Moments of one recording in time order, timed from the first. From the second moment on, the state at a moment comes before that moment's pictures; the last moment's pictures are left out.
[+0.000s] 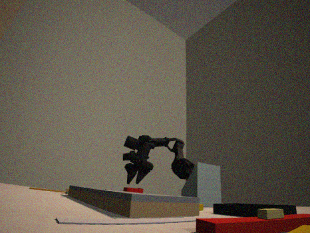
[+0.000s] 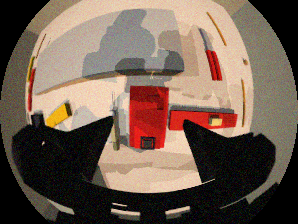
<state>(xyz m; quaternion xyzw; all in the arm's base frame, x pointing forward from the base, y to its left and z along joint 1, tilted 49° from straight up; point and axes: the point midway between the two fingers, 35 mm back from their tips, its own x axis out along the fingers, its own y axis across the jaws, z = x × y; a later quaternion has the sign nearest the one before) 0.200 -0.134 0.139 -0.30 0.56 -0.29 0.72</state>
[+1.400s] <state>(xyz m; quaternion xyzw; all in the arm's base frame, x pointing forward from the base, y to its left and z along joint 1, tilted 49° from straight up) 0.196 -0.172 0.108 -0.31 0.56 -0.29 0.72</state>
